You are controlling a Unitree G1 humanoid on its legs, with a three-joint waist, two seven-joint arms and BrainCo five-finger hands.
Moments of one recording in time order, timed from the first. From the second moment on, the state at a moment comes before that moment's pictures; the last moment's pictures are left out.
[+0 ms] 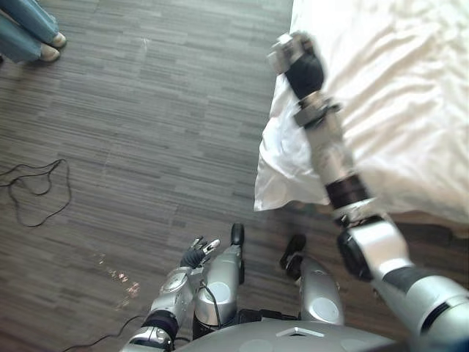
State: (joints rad) left arm -0.07 0.15 -0.12 0.92 -0.50 -0.05 -0.09; right arm -0.98 -0.18 0.00 0.68 0.82 -0.17 0.27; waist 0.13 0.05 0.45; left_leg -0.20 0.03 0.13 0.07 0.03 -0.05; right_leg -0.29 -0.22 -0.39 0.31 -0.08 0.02
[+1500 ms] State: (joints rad) left arm 0.10 0.11 0.12 1.04 -0.11 0.01 -0.09; right arm 0.16 -0.16 -0.24 1.02 0.45 -0.10 0.39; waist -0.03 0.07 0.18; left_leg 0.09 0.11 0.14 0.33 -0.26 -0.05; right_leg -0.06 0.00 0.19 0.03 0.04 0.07
